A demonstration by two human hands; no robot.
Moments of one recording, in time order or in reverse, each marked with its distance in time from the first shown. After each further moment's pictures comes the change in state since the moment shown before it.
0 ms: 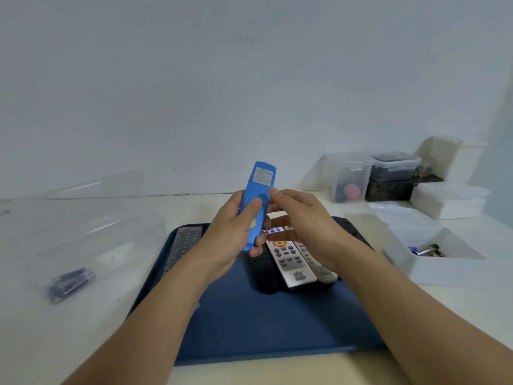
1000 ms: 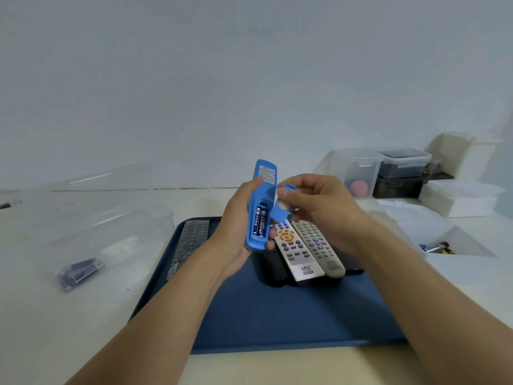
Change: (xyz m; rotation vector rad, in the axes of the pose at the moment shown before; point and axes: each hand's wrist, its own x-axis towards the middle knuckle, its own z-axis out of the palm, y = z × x) left_hand 0.001 0.000 0.002 -0.207 0.010 -0.158; right_hand -0.001 -0.008 -0.016 -0.094 -0.024 -0.162
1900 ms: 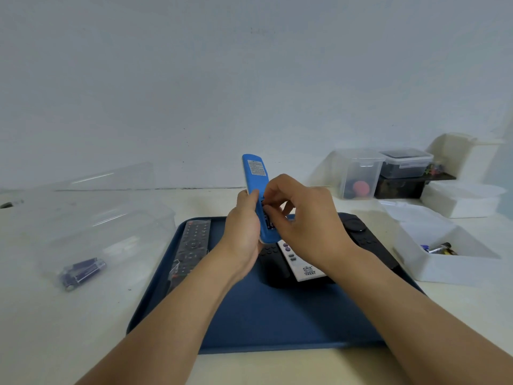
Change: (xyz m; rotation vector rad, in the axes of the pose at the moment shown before) left_hand -0.001 -0.010 0.009 -0.135 0.147 0.102; right_hand -0.014 0.010 0.029 -0.721 0.108 -0.583
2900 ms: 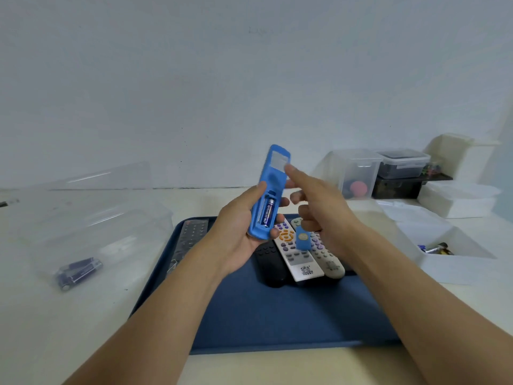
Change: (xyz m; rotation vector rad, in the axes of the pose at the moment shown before) left_hand 0.004 0.014 -0.007 0.019 -0.165 -0.124; right_hand 0.020 0.016 -0.017 0.709 0.016 0.900
